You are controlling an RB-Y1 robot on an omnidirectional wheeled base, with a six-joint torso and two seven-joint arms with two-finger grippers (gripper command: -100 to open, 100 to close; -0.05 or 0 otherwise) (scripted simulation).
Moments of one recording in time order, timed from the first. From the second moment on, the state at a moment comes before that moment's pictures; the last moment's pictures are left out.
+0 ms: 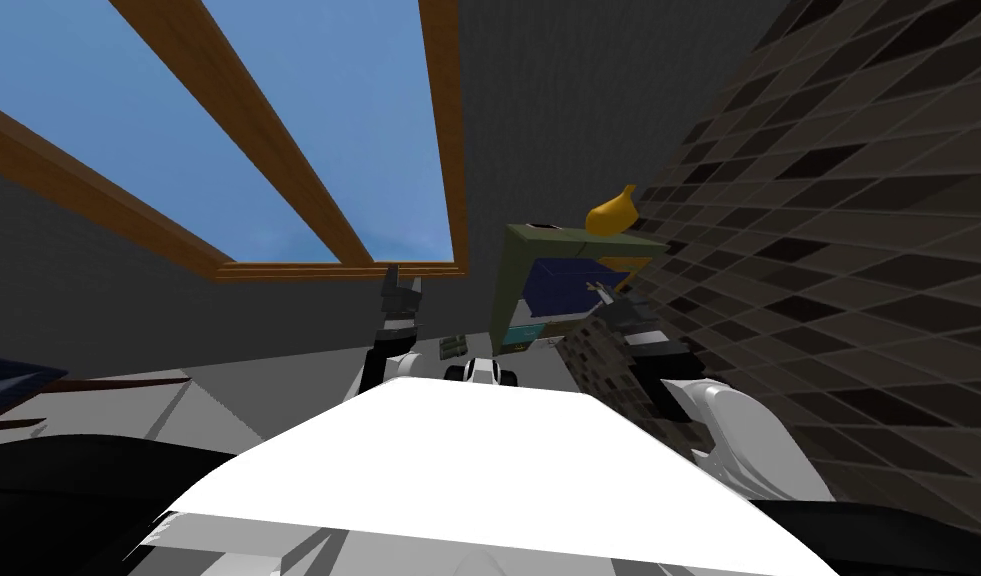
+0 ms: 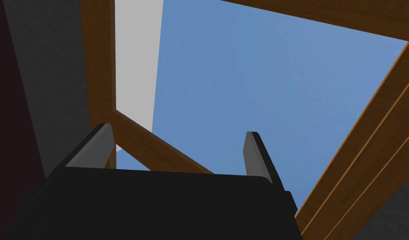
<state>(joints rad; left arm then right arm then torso) 0.53 0.00 -0.05 -2.24 0.08 -0.44 0.01 0.51 -0.49 -0.49 -2.29 1.15 -0.36 1.10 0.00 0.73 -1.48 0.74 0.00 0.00</state>
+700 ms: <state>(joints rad) 0.53 0.00 -0.05 -2.24 0.08 -0.44 0.01 0.54 -0.59 -0.58 -2.32 1.10 -0.36 1.00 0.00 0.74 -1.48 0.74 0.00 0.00</state>
